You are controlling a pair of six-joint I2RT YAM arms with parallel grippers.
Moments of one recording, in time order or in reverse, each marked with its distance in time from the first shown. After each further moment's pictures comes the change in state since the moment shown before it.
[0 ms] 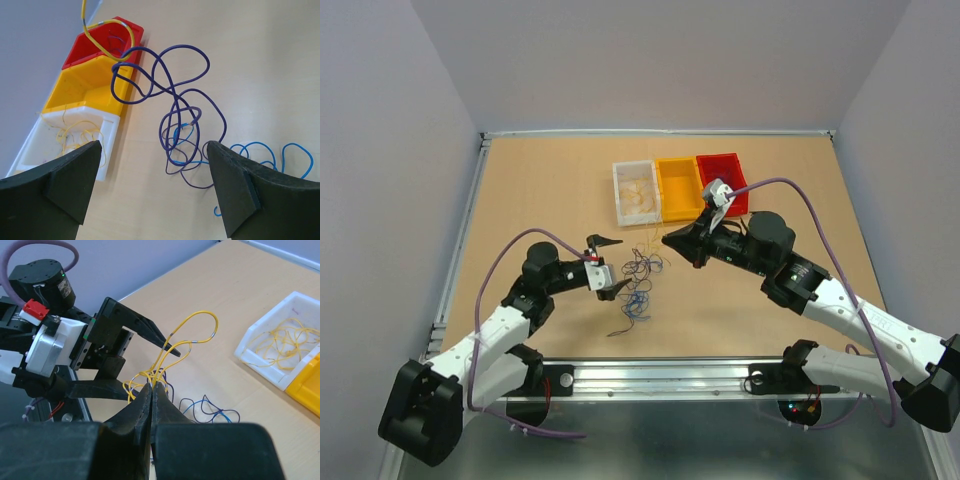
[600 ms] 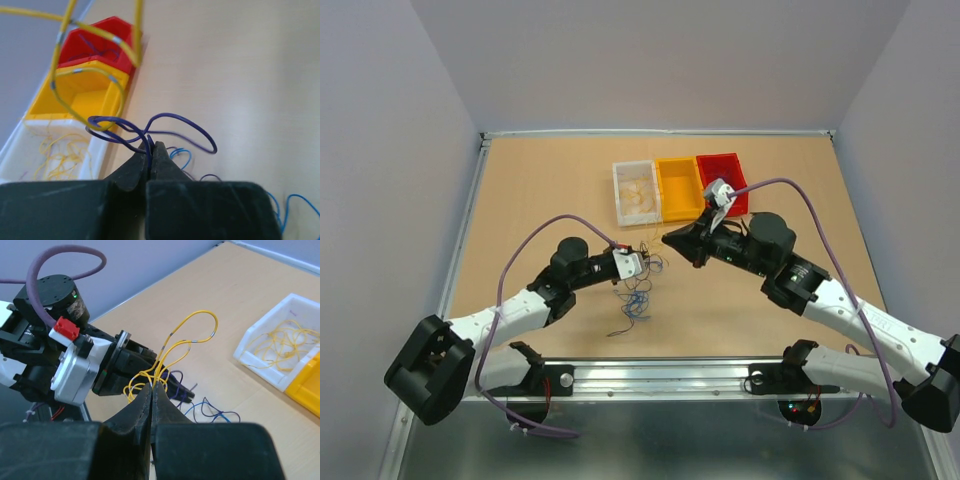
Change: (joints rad) left arm -0.214 0.232 0.097 0.140 -0.237 -0.115; right arm 0.000 0.002 -0.003 0.016 -0.001 0.011
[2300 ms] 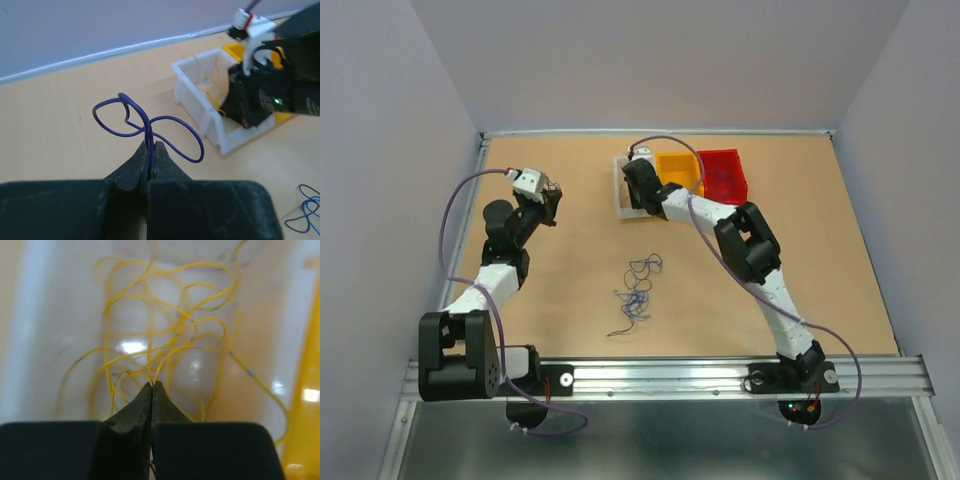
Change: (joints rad) left arm 0.675 0.117 0.138 0.106 -0.091 -0.533; right arm -0.117 1.353 0.977 -0.278 0.589 0.057
